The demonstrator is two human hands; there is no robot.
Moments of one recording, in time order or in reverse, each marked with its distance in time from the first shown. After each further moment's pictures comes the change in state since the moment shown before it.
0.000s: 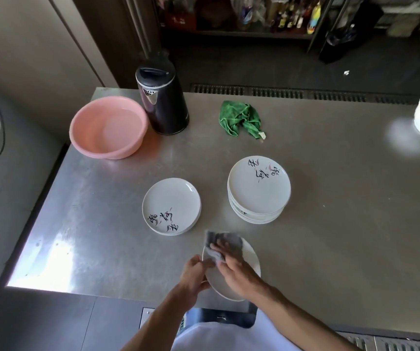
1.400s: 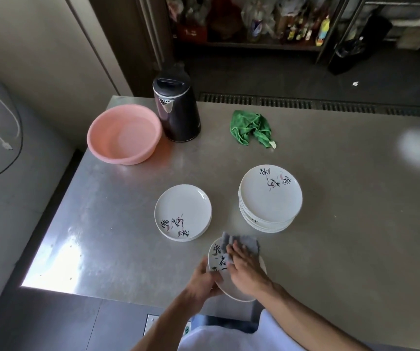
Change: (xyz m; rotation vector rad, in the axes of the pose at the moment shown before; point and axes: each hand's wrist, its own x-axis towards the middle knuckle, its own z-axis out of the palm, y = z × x) left_hand 0.001 -0.001 -0.016 -0.064 -0.128 0.053; right_hand 0.025 -0.001 -0.004 -0.446 -0.027 0.040
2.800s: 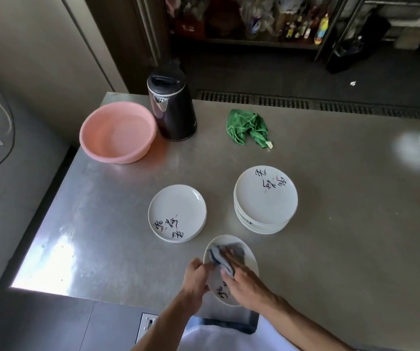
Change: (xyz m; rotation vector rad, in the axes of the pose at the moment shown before) left_hand 0.012 0.003 0.010 -0.017 0.213 -0.019; right_hand -0.030 -0.002 -0.013 0.368 -0.023 -0.094
